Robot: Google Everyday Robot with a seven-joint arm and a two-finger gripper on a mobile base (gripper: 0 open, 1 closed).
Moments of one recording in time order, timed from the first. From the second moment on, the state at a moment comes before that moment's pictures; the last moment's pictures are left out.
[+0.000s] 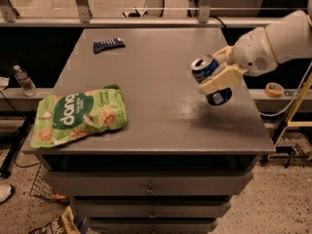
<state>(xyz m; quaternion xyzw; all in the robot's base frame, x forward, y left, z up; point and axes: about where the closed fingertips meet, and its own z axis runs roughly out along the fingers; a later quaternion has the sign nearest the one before) 0.558 -0.128 0.915 -0.57 0.70 0.23 0.36</state>
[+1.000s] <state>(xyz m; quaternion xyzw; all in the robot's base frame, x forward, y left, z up) 0.550 -0.136 0.919 -0.46 0.61 0.37 0.52</state>
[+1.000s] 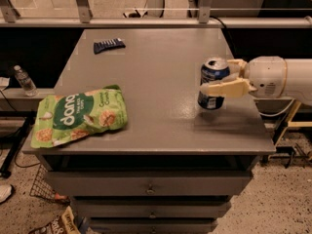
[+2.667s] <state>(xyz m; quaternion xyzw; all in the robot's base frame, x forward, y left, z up) 0.553 -0.130 0.883 -0.42 0.60 0.38 0.57</state>
